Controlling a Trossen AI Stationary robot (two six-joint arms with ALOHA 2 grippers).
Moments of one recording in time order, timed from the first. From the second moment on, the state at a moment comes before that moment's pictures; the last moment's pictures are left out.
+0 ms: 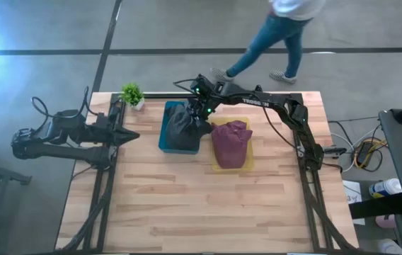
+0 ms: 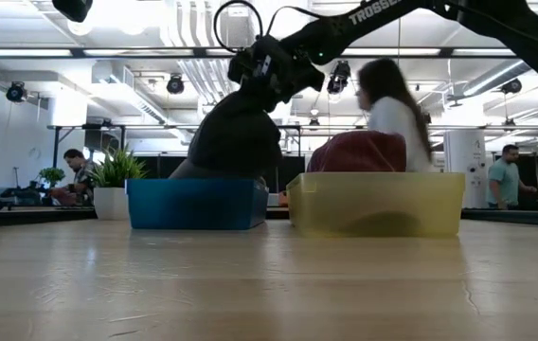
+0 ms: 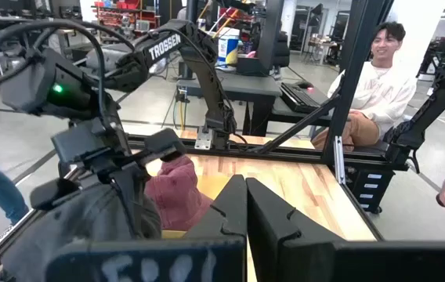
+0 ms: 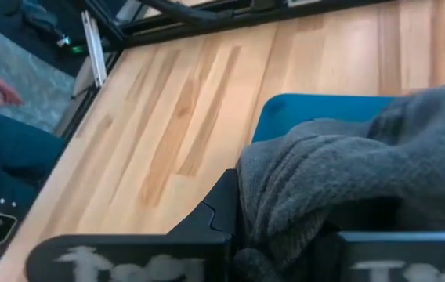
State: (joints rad) left arm 0.00 0.47 0.78 -0.44 0.00 -0.09; right arm -0.42 2.16 1.89 -0.60 -0.82 -0.18
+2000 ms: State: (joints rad) left arm 0.00 0.47 0.78 -0.45 0.00 -0.09; right arm -0.41 2.26 2.02 -0.97 -0.56 0.02
